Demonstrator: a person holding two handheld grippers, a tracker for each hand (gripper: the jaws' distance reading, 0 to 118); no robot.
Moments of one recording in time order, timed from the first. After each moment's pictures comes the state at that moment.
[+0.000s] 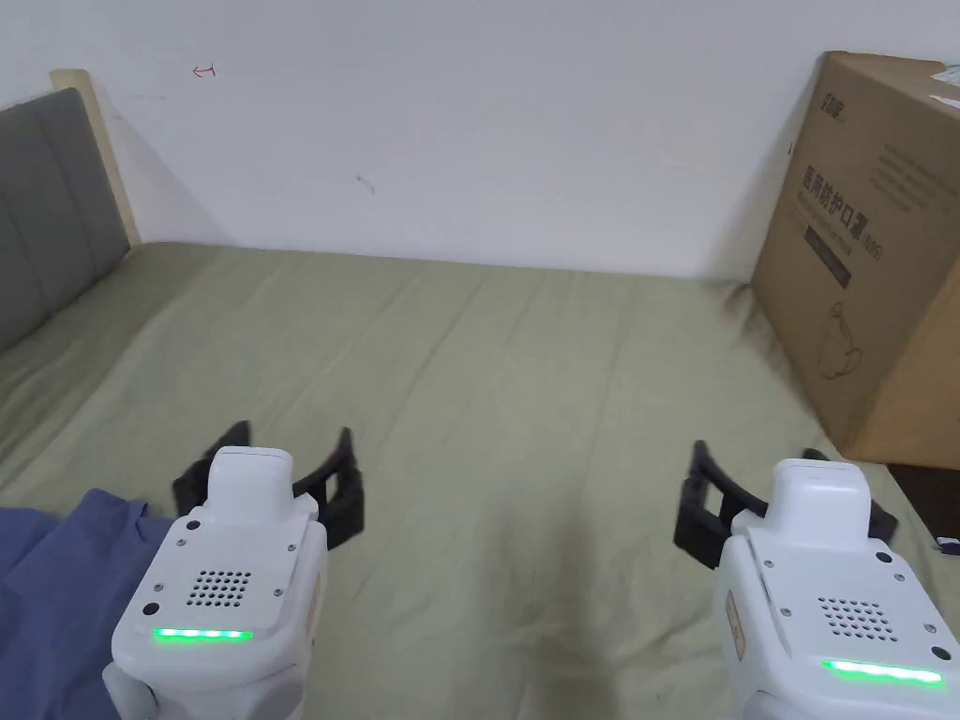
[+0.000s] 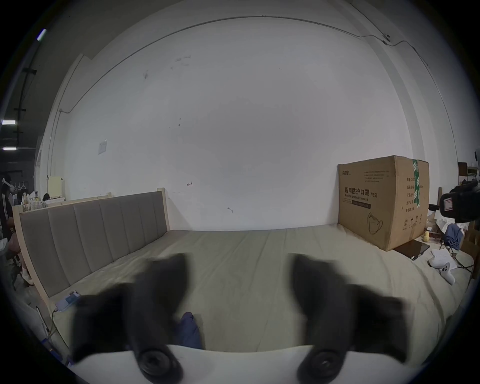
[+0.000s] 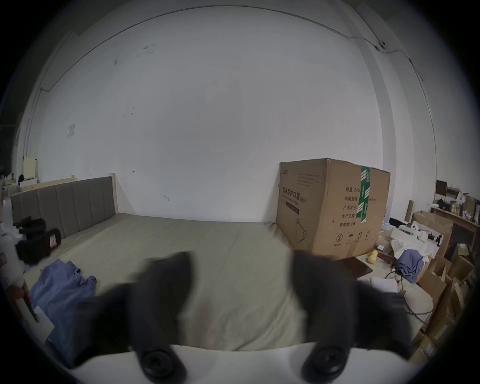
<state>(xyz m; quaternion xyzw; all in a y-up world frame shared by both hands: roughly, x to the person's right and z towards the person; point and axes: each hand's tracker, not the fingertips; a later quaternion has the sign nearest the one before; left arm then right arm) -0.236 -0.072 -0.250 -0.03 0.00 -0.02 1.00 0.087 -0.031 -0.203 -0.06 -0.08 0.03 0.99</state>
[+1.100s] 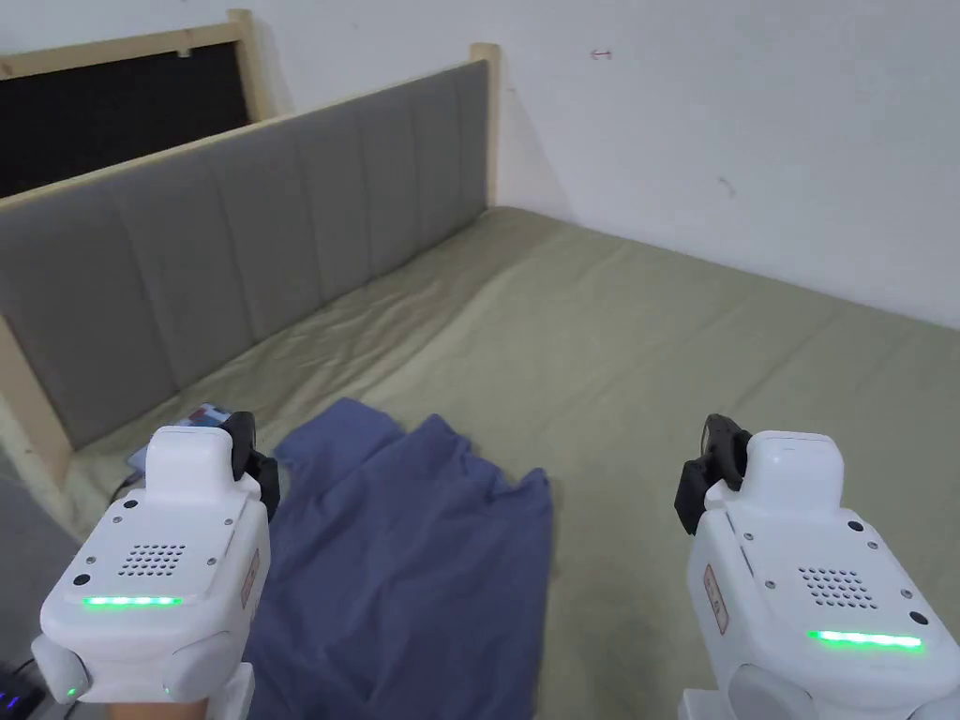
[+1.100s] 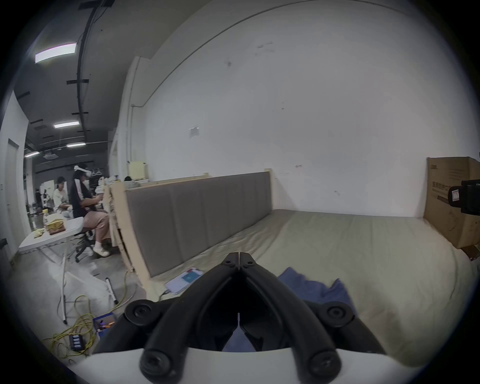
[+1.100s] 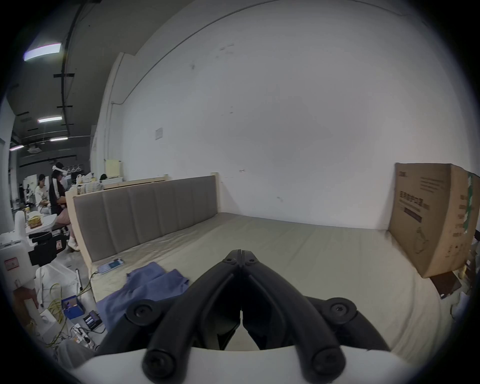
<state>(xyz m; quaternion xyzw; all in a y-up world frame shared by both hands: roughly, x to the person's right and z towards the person) -0.481 -0.069 -0.124 -0.08 0.27 0.00 0.96 -0.150 -0.033 -0.258 -0.07 0.22 0.01 0.97</state>
